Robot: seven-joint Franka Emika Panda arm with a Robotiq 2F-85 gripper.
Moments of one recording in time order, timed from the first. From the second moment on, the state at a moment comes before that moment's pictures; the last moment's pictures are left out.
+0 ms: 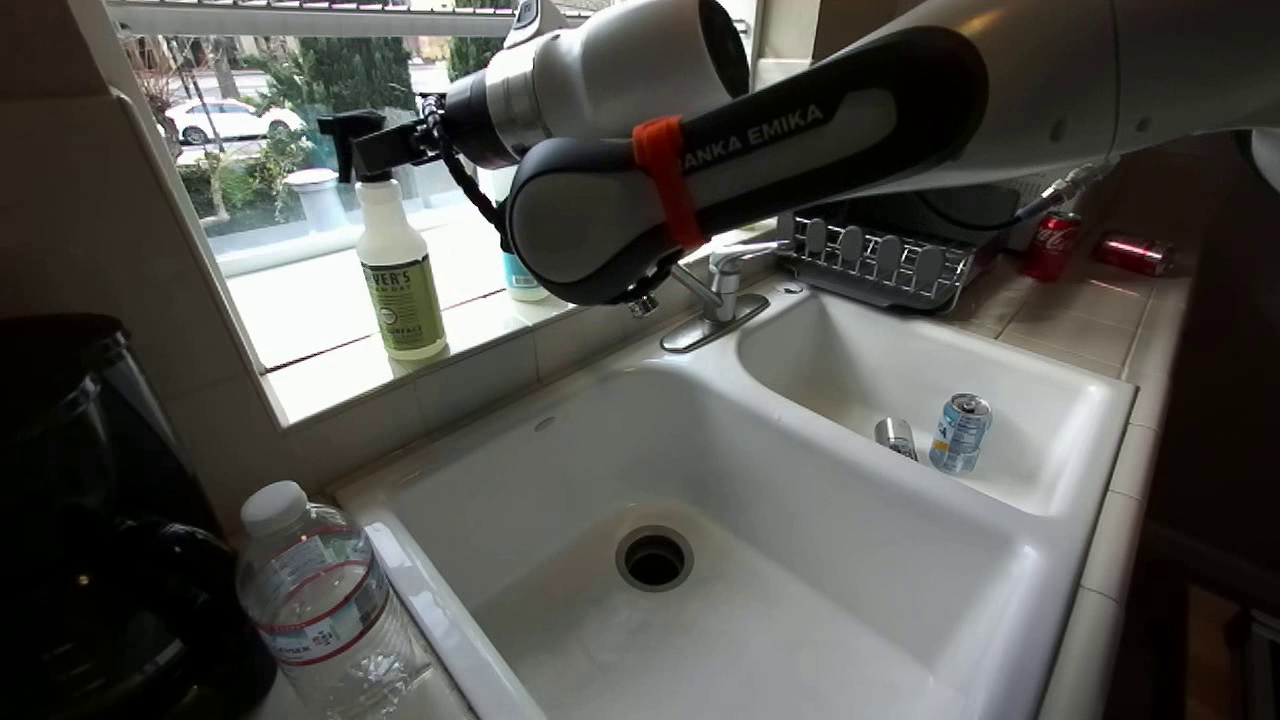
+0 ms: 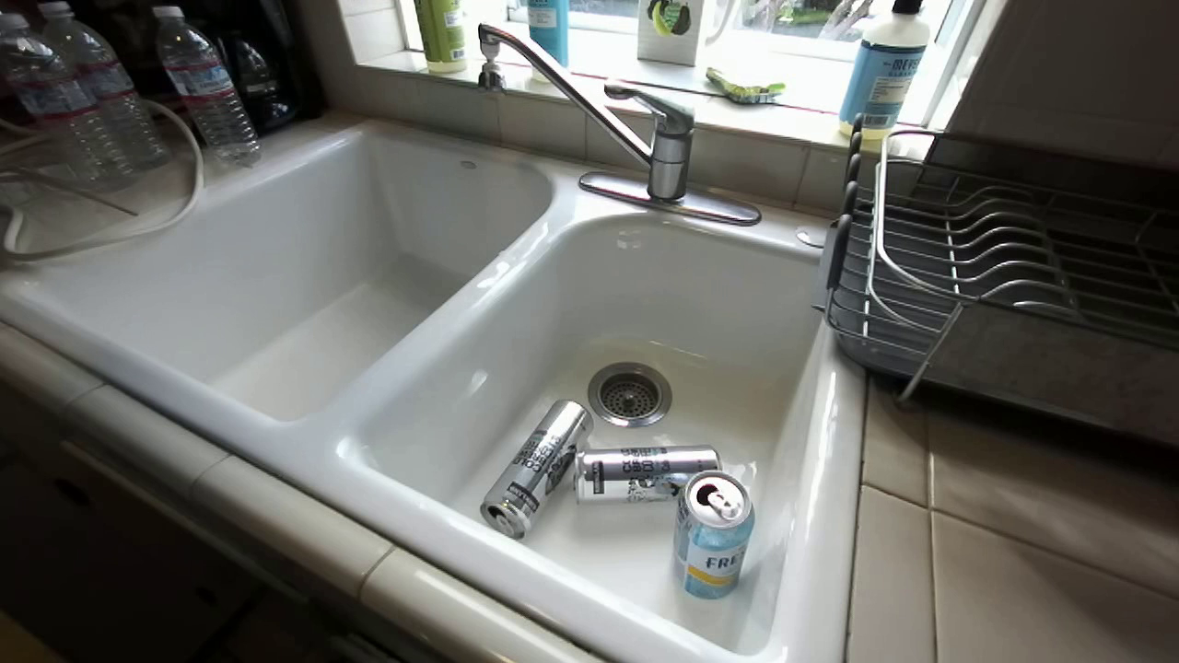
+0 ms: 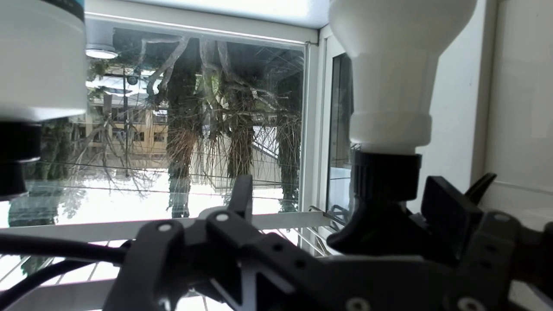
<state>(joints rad) 0.34 0.65 -0.04 -1.32 0.12 3.29 -0.15</state>
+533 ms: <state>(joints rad) 0.43 0.49 -0.17 -1.44 0.11 3.01 -0.15</state>
